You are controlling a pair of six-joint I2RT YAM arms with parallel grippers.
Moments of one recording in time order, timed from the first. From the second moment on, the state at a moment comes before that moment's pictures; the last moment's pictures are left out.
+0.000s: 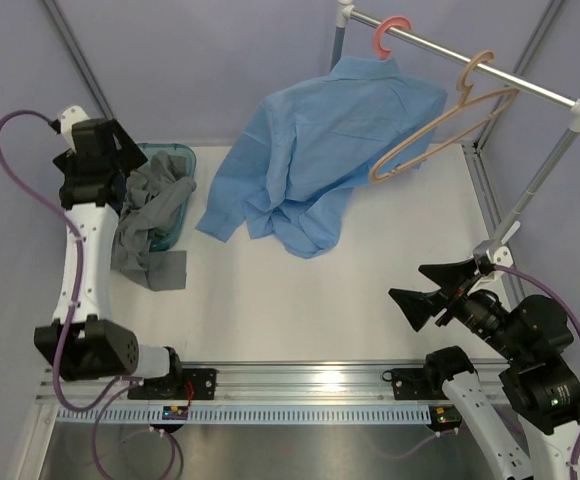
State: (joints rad) left arm 0.13 1.43 1.57 -0.62 -0.37 -0.40; right arm 0.29 0.30 0.96 -0.72 -0.44 0.24
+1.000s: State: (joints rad) left arm 0.50 1.11 0.72 -0.24 -0.38 -0.52; right arm 0.38 0.25 0.93 -0.70 -0.48 0.25
